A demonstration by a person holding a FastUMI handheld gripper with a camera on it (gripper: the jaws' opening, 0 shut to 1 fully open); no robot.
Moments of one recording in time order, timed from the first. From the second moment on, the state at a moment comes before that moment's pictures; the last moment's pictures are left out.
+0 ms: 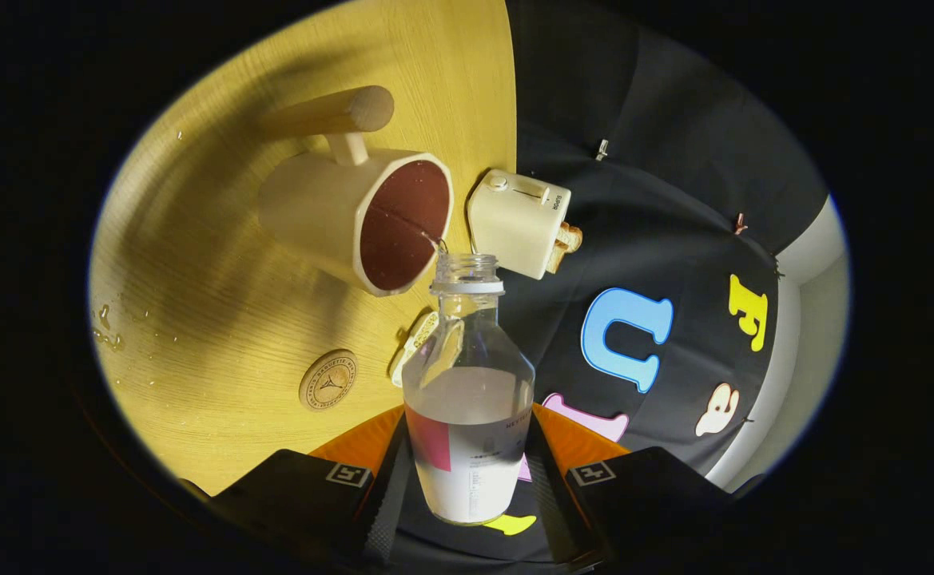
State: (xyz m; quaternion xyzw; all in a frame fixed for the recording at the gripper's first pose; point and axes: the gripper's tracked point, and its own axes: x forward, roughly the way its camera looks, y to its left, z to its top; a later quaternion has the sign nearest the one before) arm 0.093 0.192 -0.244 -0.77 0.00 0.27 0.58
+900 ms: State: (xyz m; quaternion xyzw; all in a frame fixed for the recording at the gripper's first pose) arm 0.094 0.202 -0.237 -0.80 -0.04 0.28 0.52
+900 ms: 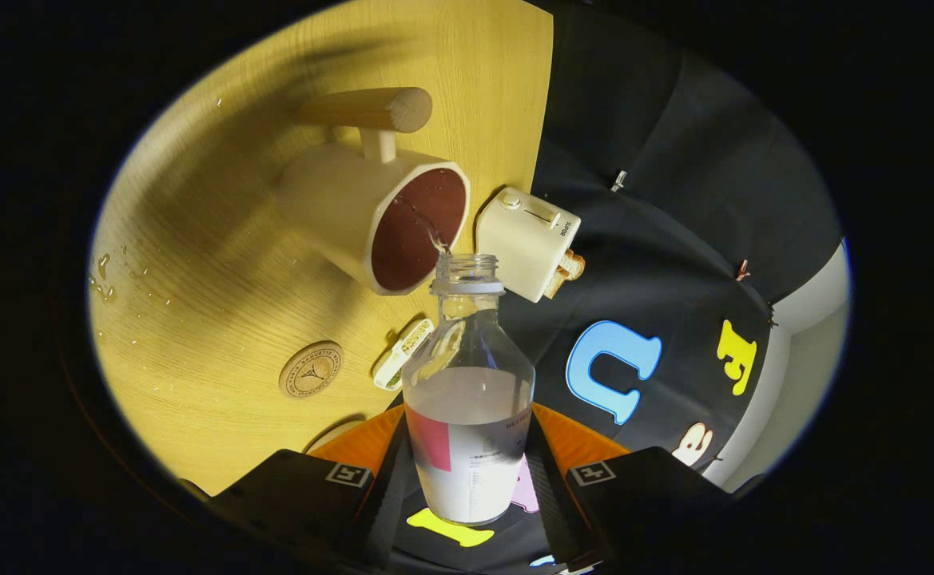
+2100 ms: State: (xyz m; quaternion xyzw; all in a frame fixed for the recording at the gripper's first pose) arm 0.109 0.215 -0.220 -0.85 -0.10 0.28 0.43
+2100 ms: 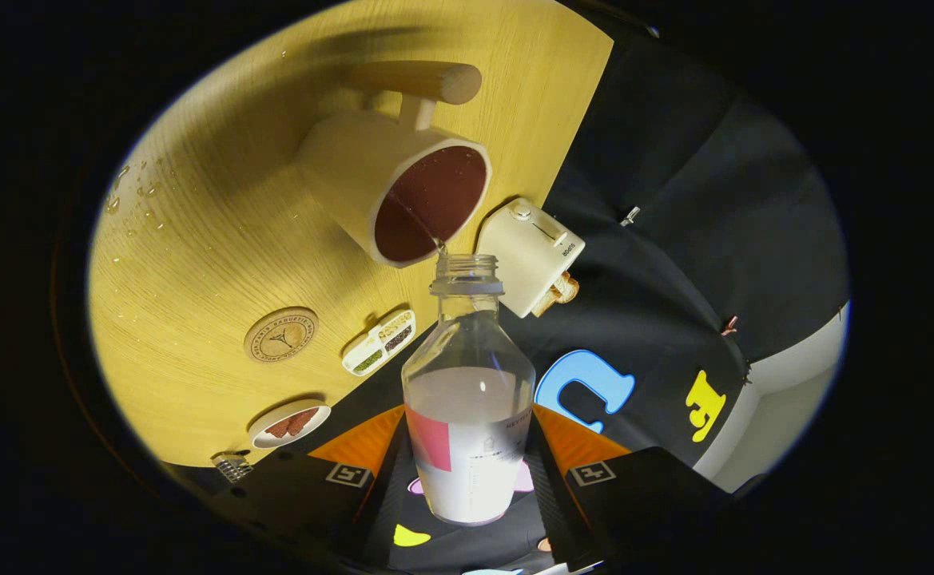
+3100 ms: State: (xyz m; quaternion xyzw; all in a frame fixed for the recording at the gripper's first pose) arm 0.114 0.228 -0.214 -0.87 -0.16 0.29 0.38
